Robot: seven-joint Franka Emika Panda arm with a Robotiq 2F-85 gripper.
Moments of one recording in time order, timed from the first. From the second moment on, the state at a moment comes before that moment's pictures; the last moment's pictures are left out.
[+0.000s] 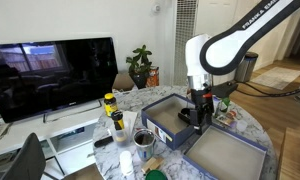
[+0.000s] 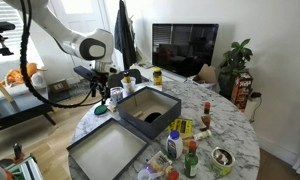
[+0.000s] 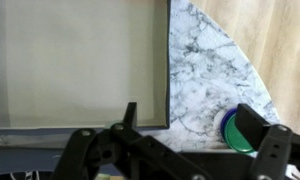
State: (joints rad) arm 0.13 0.09 0.21 -2.36 0.24 2.22 0.13
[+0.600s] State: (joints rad) arm 0.16 0.33 0.22 -2.42 0.23 2.51 0.00
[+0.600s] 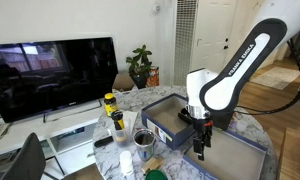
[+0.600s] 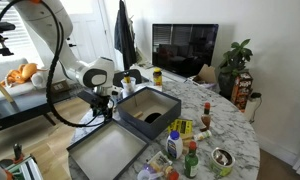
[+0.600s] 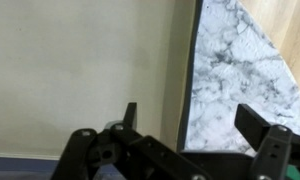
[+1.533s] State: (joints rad) arm 0.14 0.47 0.21 -2.37 0.29 2.63 0.01
